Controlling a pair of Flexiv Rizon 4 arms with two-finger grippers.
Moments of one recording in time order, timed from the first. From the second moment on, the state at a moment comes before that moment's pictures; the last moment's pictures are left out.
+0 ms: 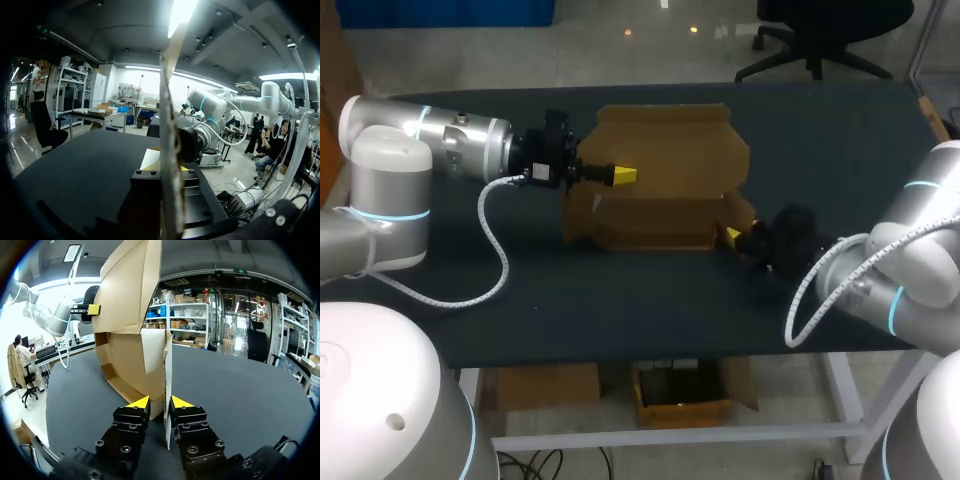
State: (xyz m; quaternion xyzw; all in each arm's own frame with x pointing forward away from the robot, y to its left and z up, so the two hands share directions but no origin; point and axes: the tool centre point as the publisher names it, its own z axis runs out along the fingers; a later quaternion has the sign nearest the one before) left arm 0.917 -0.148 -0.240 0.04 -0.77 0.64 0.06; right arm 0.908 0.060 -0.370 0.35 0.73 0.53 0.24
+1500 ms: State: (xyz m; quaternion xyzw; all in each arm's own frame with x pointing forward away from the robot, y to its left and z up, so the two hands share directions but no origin) left arm 0.918 -0.148 -0.240 0.04 -0.77 0.64 0.06; right arm 0.853 0.089 -0.380 0.41 0.71 0.53 0.22
